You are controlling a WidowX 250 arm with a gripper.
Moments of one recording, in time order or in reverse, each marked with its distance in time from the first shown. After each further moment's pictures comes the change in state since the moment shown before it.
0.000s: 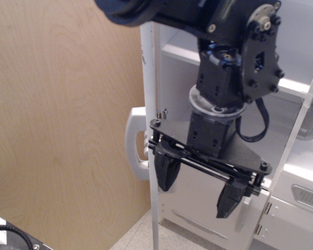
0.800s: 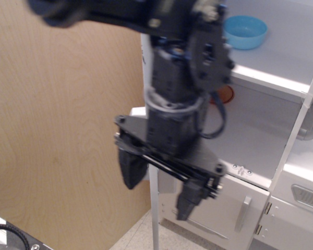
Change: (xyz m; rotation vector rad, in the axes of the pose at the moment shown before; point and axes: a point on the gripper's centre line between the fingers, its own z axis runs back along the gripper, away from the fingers) arm -0.020 0.030 0.008 -0.023 -0.002 -0.117
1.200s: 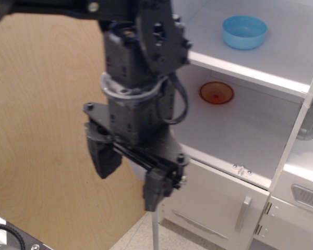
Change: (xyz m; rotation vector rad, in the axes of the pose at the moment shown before) arm -0.011 0.025 0.010 -0.002 -0.031 -0.037
